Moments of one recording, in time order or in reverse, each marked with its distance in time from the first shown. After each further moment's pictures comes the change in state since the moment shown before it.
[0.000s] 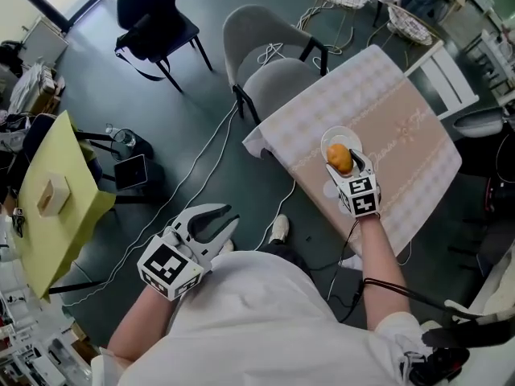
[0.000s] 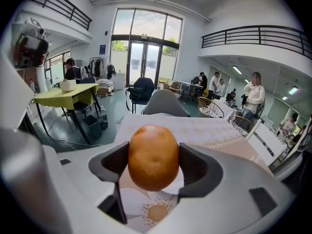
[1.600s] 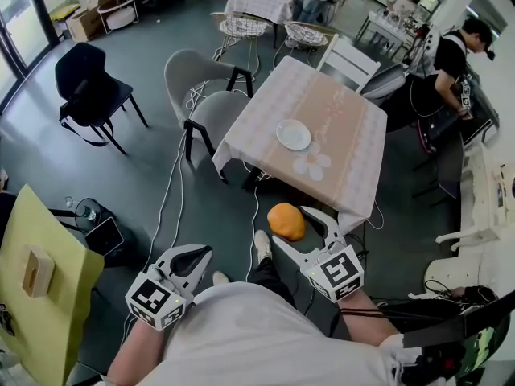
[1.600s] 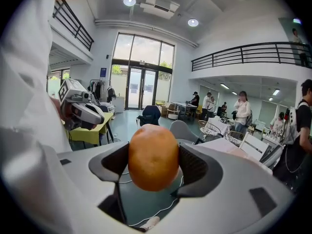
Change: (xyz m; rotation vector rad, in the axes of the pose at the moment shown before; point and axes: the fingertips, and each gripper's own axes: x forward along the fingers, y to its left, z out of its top) left arm -0.176 -0.007 -0.083 0.084 -0.087 -0.320; right arm -0.242 0.328 0.124 0.085 -0.269 -0.079
